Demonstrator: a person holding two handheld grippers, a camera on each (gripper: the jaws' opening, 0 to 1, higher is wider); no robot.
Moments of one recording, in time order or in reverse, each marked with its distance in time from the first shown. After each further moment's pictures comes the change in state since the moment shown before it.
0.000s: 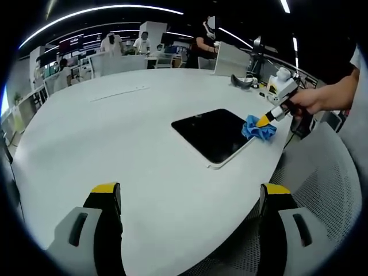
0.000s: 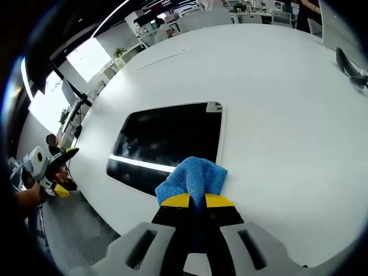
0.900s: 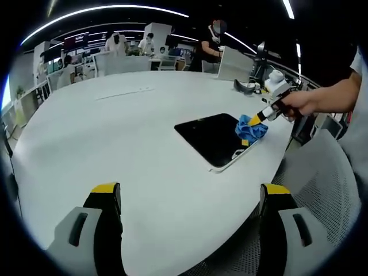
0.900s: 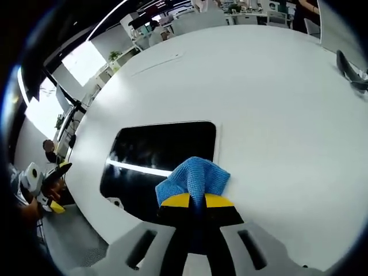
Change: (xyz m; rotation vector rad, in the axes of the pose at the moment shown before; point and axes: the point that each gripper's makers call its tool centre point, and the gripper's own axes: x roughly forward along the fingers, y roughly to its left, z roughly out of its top) left arm -0.002 0.005 0.003 -0.031 -0.015 0.013; right arm 0.018 -0.012 0.039 0.024 -0.018 -0.031
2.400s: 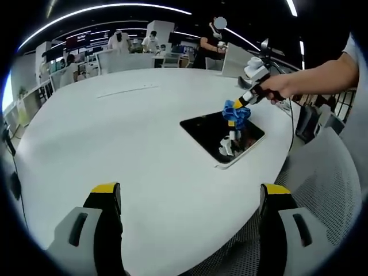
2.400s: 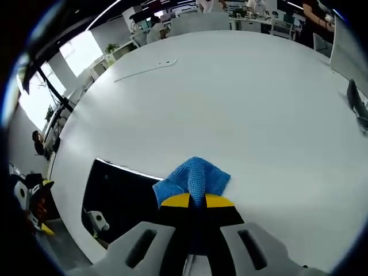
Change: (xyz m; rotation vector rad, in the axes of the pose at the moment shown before) left arm 0.000 0.010 -0.004 -0.007 0.013 0.029; right arm 0.037 -0.020 0.076 -0.080 0.009 -0.092
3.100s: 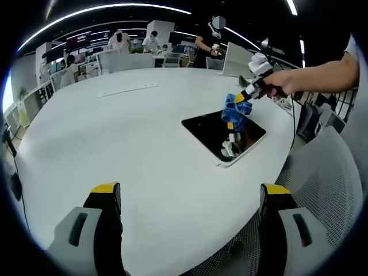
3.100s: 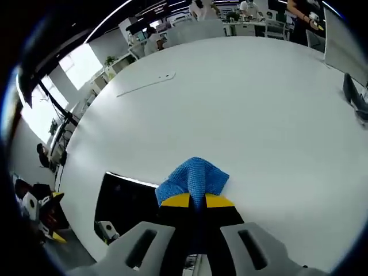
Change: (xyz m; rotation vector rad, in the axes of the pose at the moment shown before) left arm 0.000 0.003 -0.002 0.005 0.004 0.003; right arm -0.027 0.005 0.018 0.058 -0.087 0.053
